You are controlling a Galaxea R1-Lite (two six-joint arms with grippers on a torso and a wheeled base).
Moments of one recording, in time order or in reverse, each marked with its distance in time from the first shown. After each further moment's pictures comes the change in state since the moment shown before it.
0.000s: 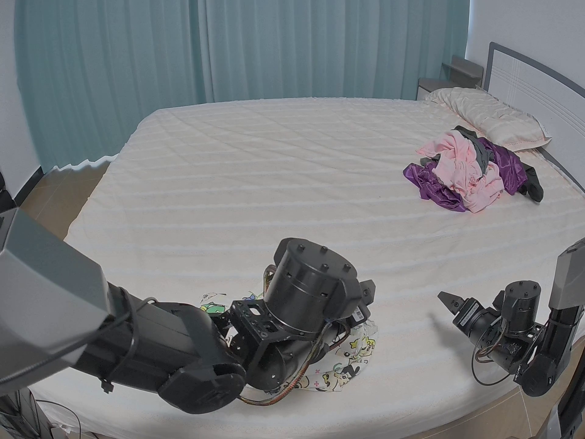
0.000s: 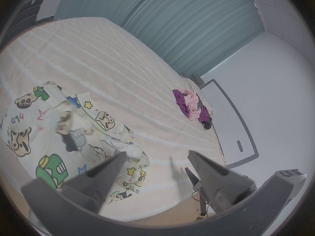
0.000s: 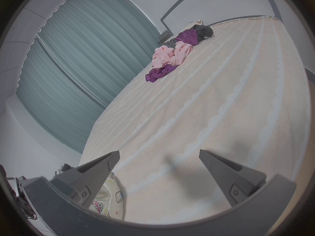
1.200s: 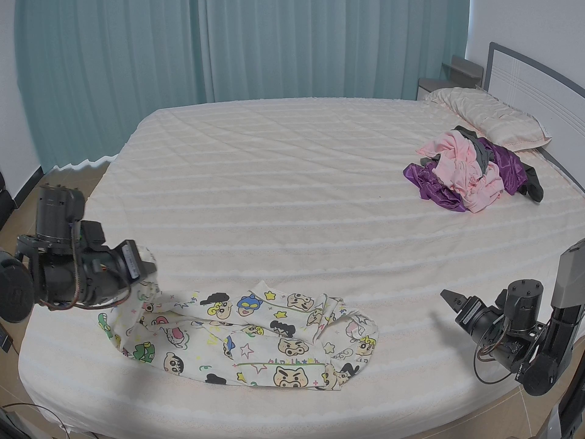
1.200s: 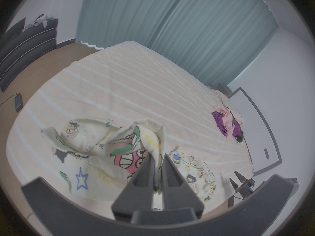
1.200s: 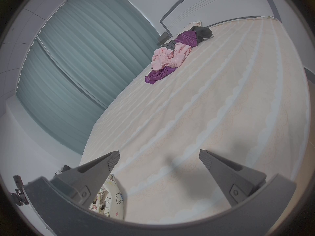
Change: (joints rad) left arm 0.749 -0.464 0.290 0.275 -0.421 0.464; right arm -0.012 -0.009 0.002 0.000 0.000 0.000
